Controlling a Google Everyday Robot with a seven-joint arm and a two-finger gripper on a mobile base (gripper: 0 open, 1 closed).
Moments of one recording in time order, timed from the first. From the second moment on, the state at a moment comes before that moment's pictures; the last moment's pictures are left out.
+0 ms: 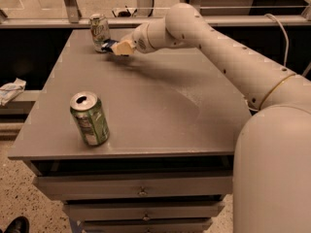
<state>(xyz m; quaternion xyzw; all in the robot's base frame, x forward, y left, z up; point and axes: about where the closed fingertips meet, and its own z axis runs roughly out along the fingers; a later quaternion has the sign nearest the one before) 0.790 0.085 0.875 -0.43 0.73 0.24 0.48</state>
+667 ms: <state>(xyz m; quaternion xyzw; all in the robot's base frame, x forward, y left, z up) 0.803 0.085 0.870 -0.42 0.73 0.23 0.48</state>
